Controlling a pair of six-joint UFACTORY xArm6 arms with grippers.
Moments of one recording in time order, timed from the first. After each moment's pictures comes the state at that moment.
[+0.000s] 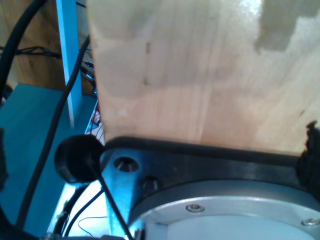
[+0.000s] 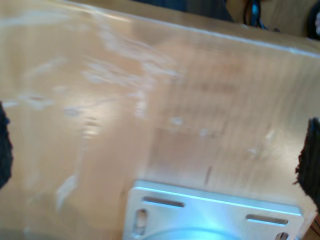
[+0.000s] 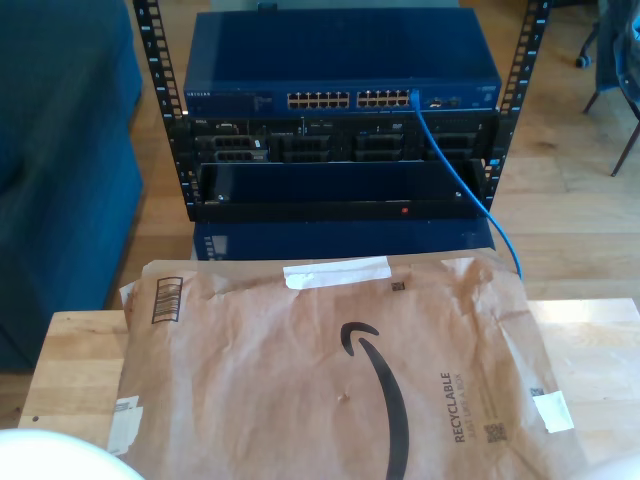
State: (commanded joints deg) left arm 97.9 -28.4 -5.9 8.7 59.6 -3.2; right arm -82.0 -43.3 -7.4 3.5 59.0 -1.8
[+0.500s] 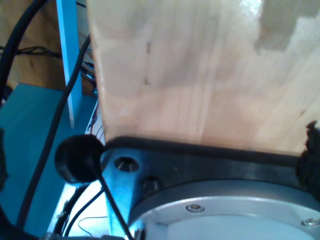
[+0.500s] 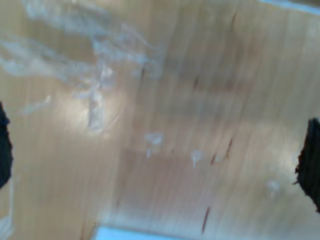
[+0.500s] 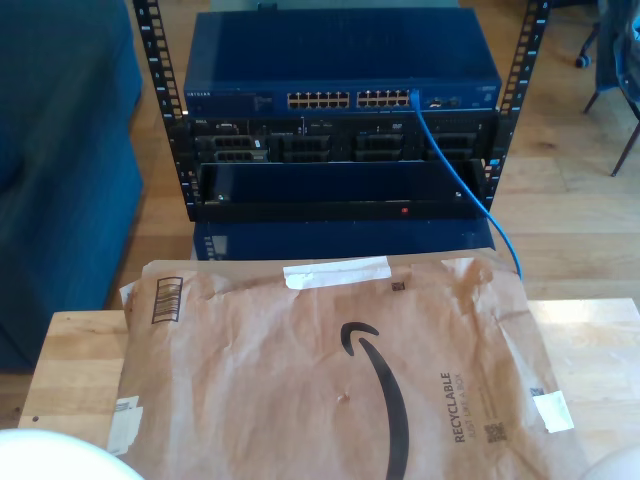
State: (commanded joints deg) left arm 97.9 -28.4 -5.9 8.7 59.6 -3.2; right arm -82.2 -40.1 1.3 3.5 46.2 -2.3
